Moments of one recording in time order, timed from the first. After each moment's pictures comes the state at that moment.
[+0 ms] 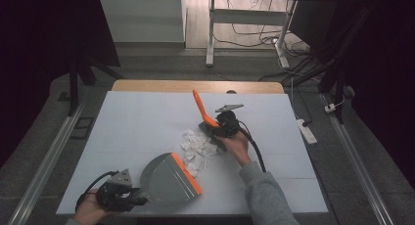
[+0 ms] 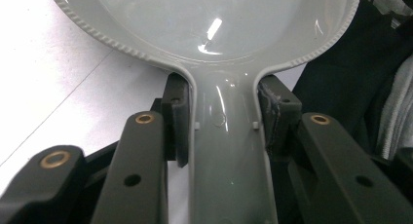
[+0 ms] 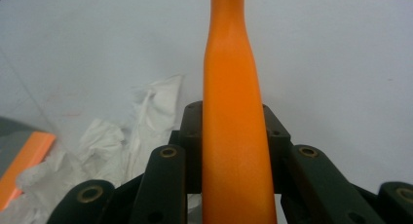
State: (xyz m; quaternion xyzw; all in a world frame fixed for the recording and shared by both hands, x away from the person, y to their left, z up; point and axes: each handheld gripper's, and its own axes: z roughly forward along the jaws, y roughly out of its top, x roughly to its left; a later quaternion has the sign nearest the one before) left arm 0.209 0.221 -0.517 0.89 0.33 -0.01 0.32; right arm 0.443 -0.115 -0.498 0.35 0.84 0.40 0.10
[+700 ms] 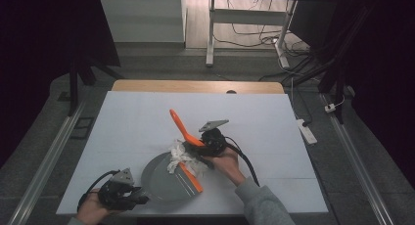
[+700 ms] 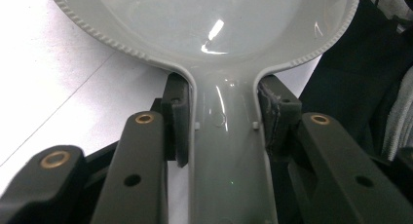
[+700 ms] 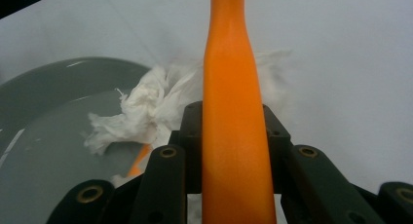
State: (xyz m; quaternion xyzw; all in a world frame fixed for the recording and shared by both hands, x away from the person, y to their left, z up) left arm 0.212 0.218 -0.519 0.88 0.34 -0.01 0.32; right arm 0.376 -0.079 -0.497 0.27 0.87 0.41 0.03
